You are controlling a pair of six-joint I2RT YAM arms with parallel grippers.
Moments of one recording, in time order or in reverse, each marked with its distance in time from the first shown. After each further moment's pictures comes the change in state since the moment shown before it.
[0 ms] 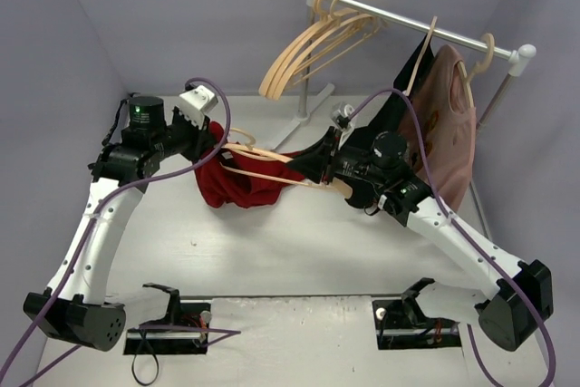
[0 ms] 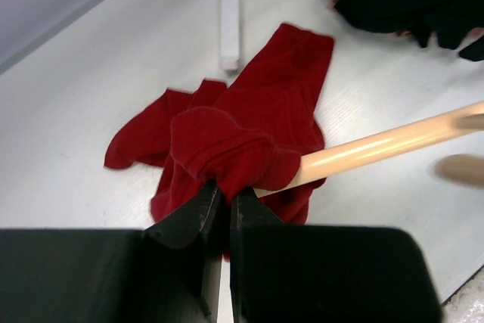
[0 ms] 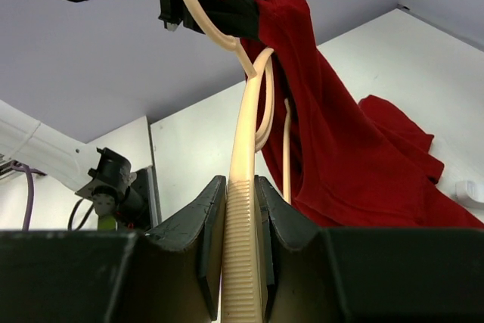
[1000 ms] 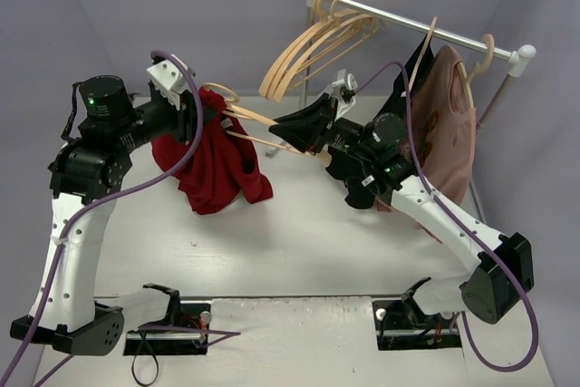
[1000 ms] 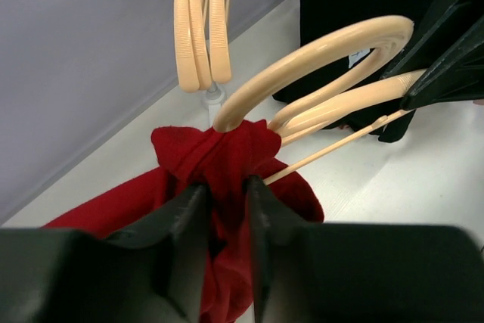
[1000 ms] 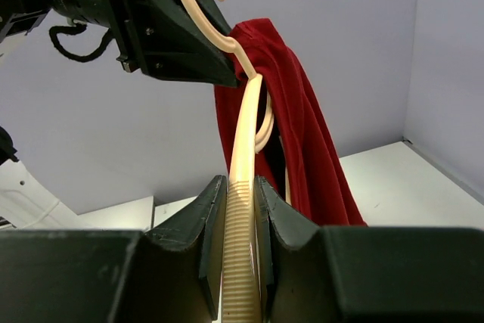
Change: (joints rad) left arm -0.015 -0.003 0.360 -0.062 0.161 -0.052; right arm 0.019 0.194 0.205 0.355 -0.020 0.110
